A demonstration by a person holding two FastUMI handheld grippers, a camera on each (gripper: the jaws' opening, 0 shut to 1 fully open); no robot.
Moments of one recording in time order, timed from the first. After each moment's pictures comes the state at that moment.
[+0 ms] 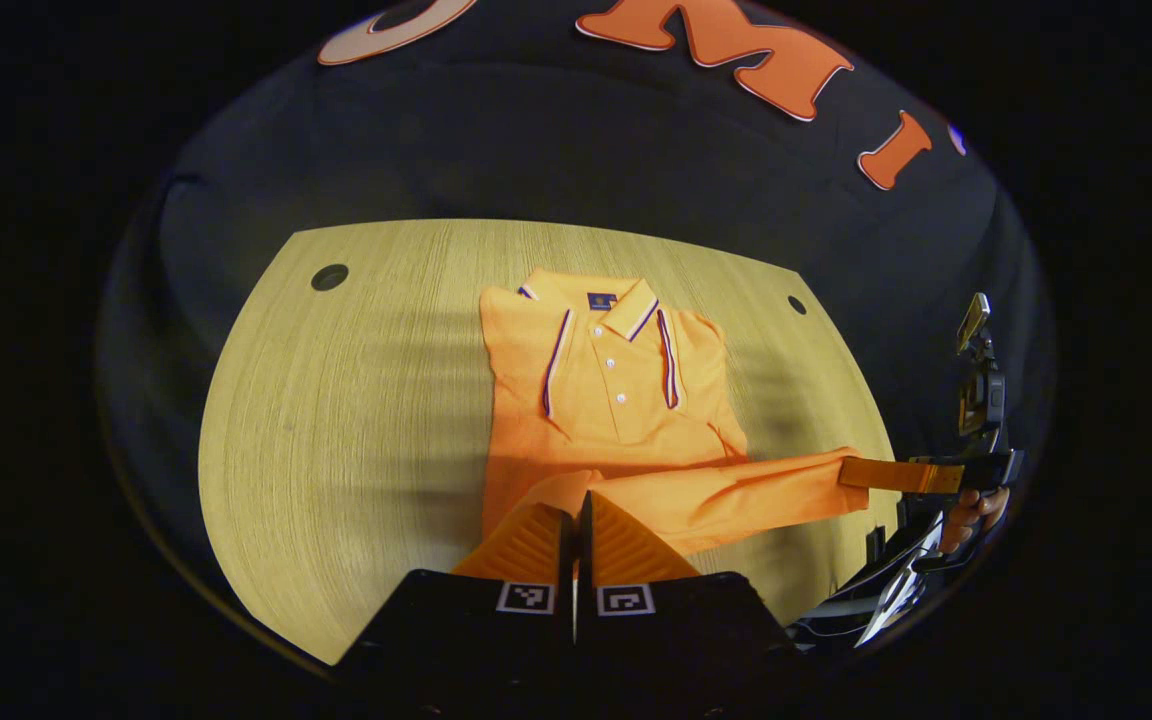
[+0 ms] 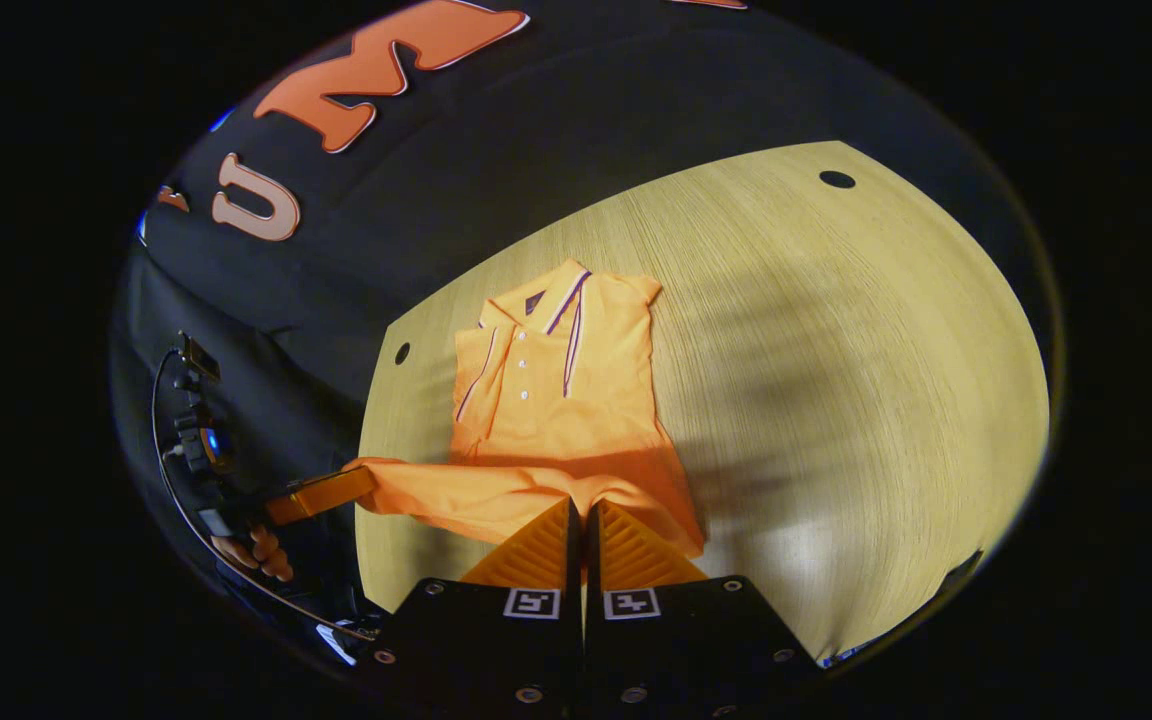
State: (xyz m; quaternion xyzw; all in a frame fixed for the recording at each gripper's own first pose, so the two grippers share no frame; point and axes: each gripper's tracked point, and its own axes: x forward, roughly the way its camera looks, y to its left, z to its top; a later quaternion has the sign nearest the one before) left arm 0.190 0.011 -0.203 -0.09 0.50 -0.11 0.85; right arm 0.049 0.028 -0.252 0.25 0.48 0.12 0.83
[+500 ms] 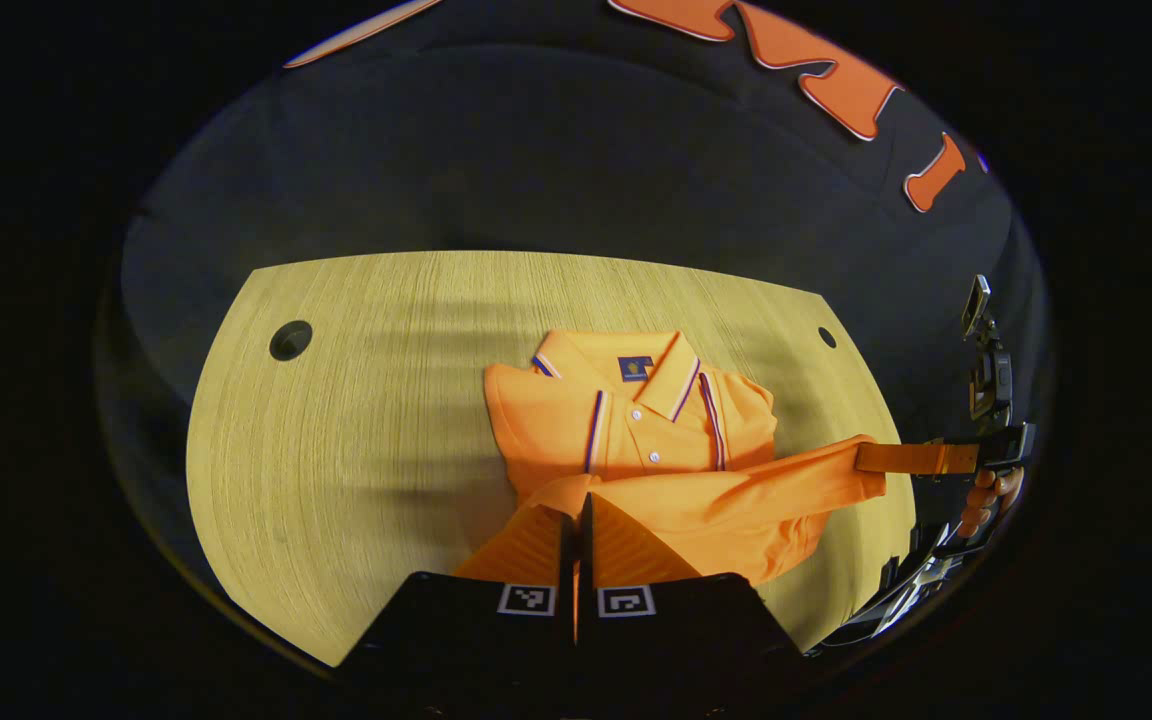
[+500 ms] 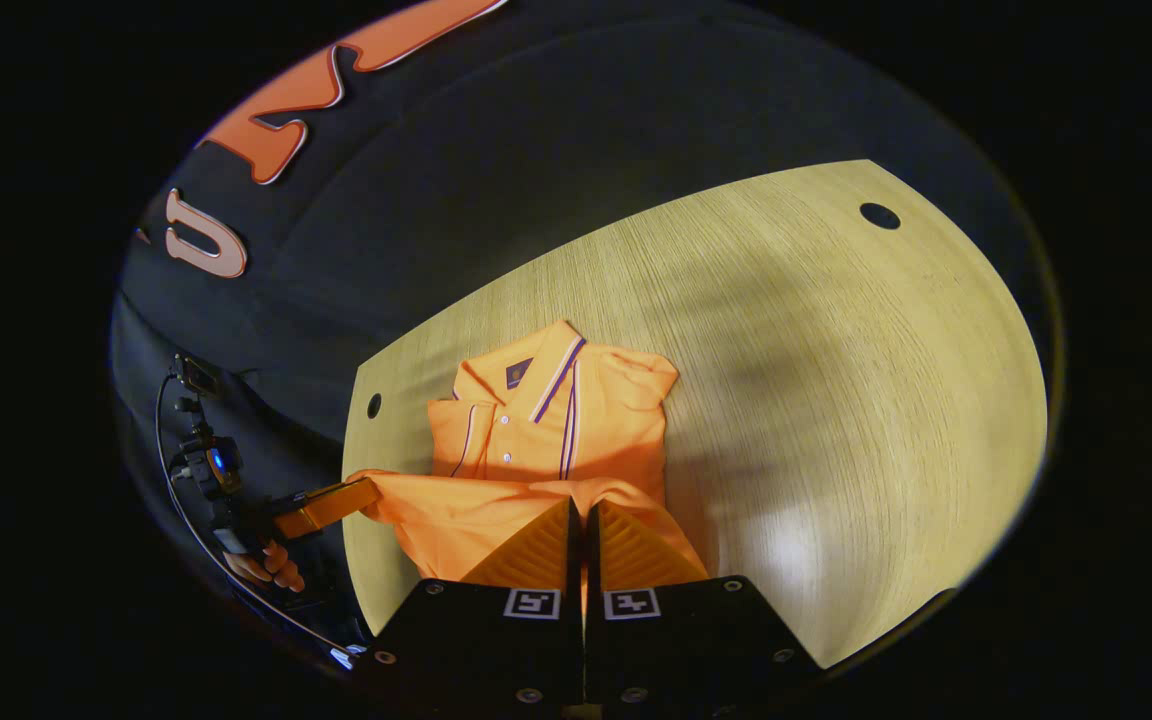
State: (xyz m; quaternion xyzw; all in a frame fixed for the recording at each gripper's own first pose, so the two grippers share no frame) left arm 0.310 0.032 -0.241 -0.09 0.49 -0.12 0.86; right arm 0.167 0.029 -0.261 0.25 0.49 0.09 0.83
